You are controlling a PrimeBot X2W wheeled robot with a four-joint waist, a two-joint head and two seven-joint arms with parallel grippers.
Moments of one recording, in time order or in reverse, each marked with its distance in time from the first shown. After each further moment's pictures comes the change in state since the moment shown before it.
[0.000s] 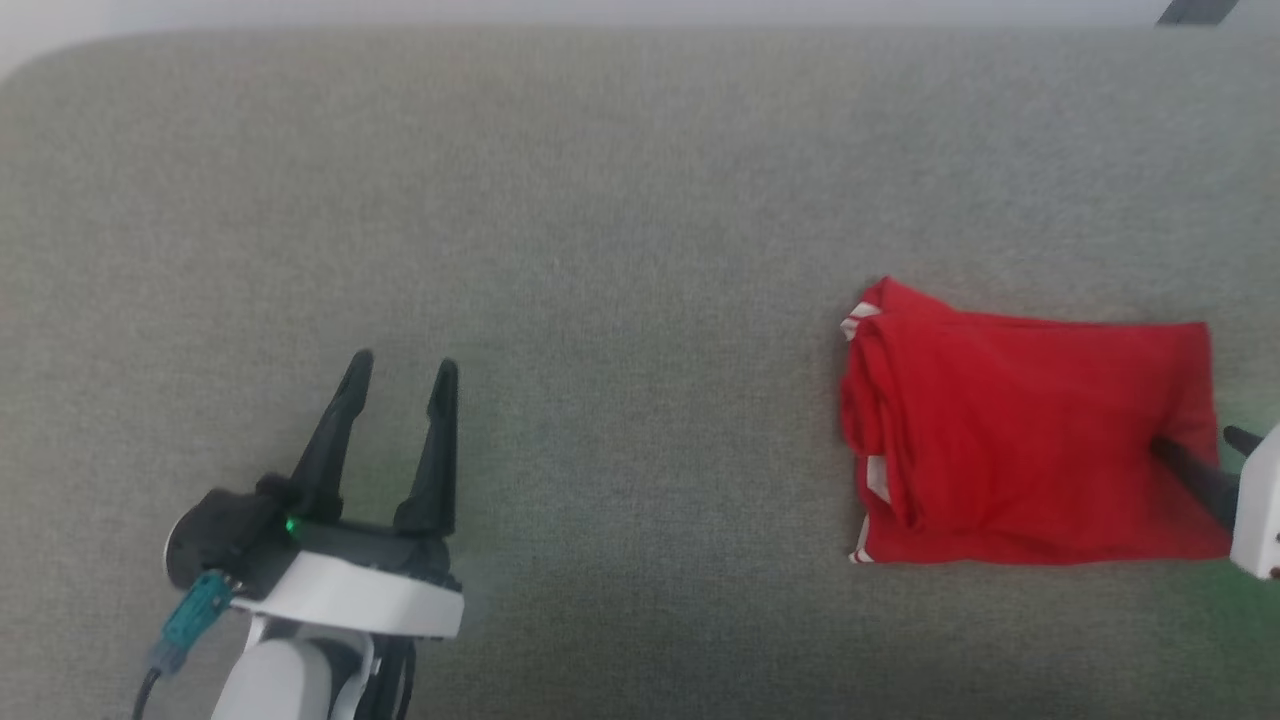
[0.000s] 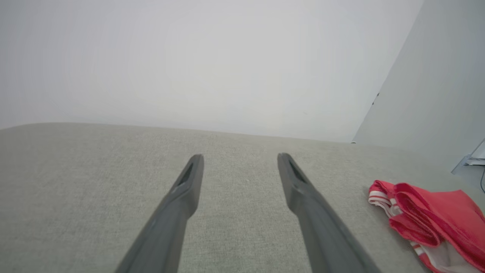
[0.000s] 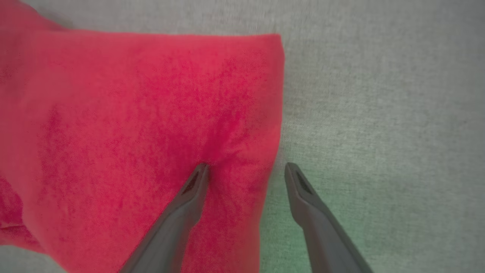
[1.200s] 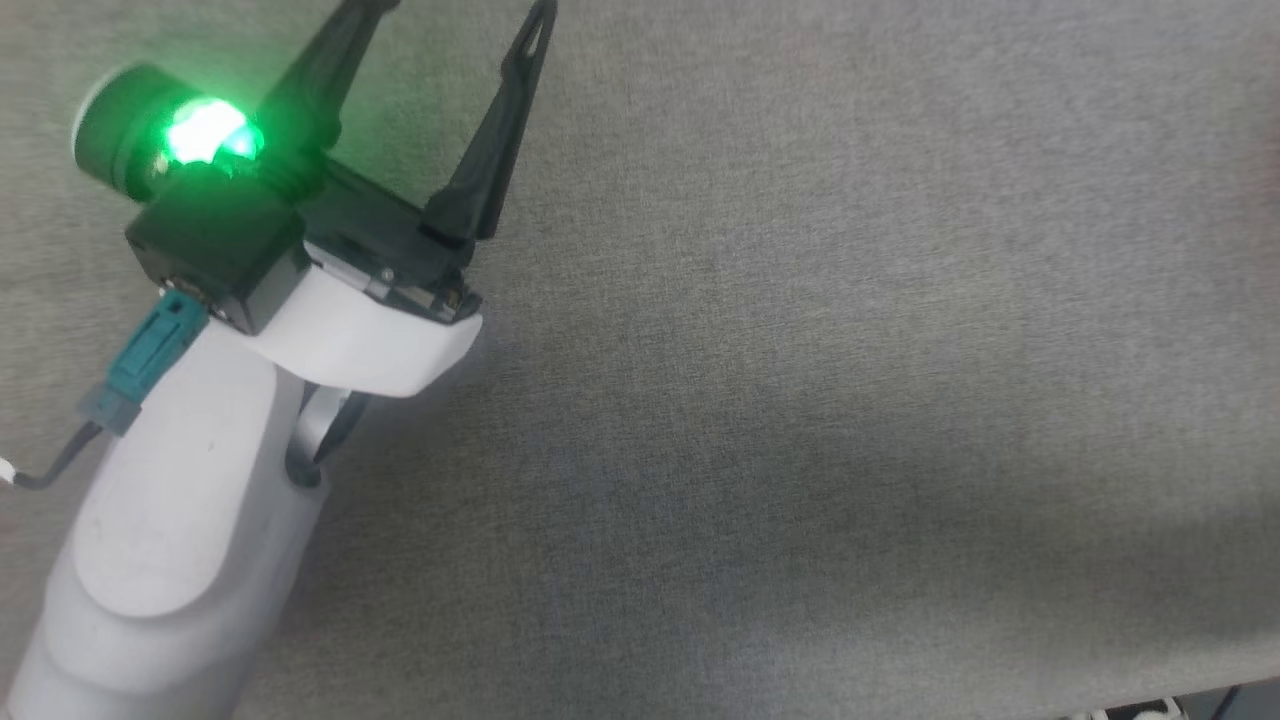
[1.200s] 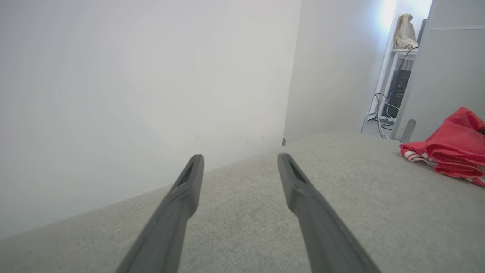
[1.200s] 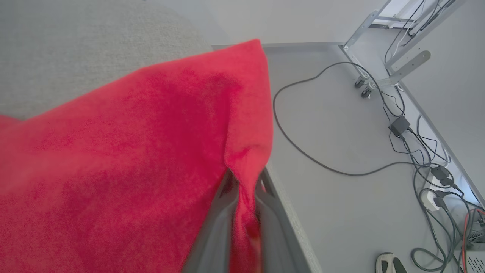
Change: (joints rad) left arm -0.571 0.213 -0.247 -0.035 0.034 0.000 0.000; right arm -0.253 -0.059 -0.482 0.165 -0.216 0.001 -0.308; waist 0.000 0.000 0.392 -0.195
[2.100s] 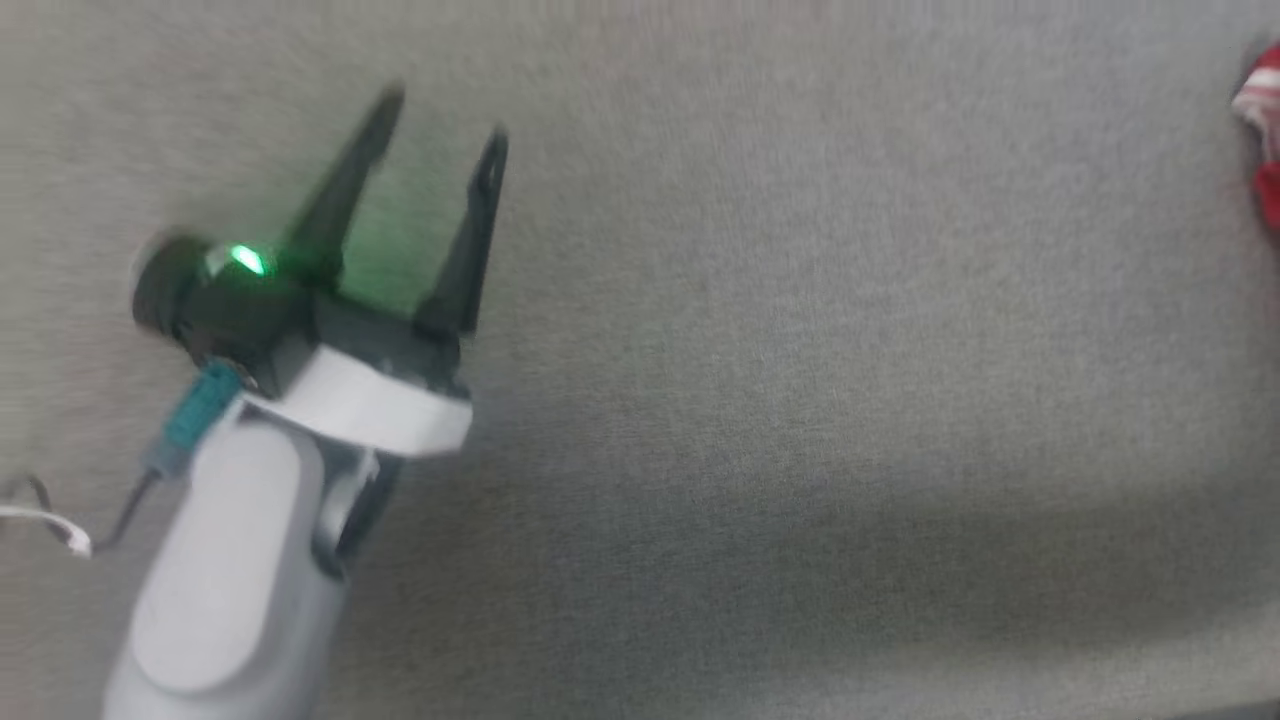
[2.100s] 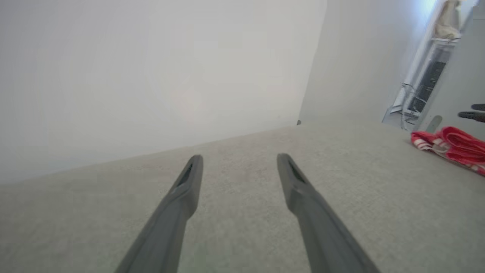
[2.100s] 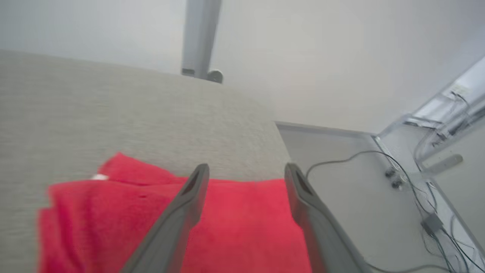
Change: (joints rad) left arm 0.139 -0.056 0.070 0.093 0.006 0.000 -0.001; right arm -0.202 0.002 0.358 0.261 -0.073 0.000 -0.406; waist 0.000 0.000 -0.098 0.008
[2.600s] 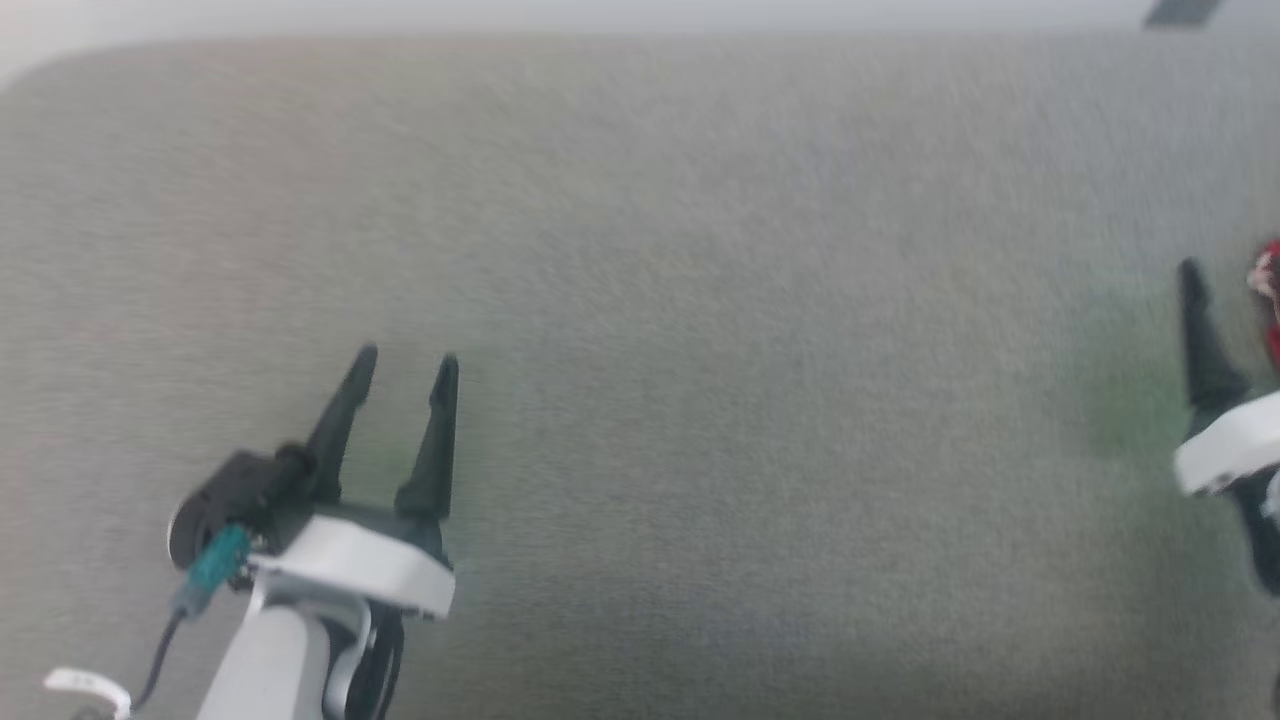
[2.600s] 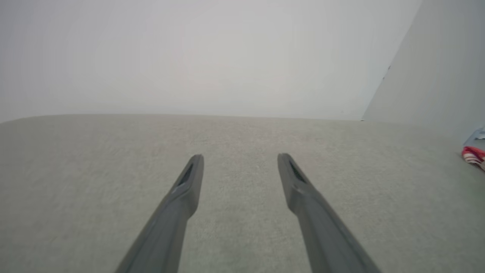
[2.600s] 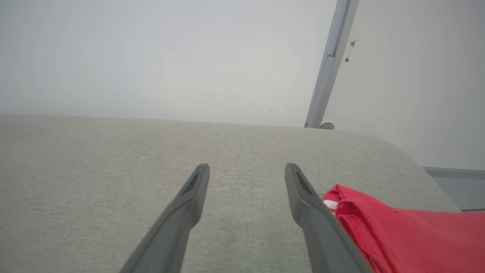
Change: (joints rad) left arm 0.329 -0.116 0.147 0.124 -0.032 0.000 0.000; right arm 0.291 0.238 0.072 -0.144 0.011 0.000 -0.146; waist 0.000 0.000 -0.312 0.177
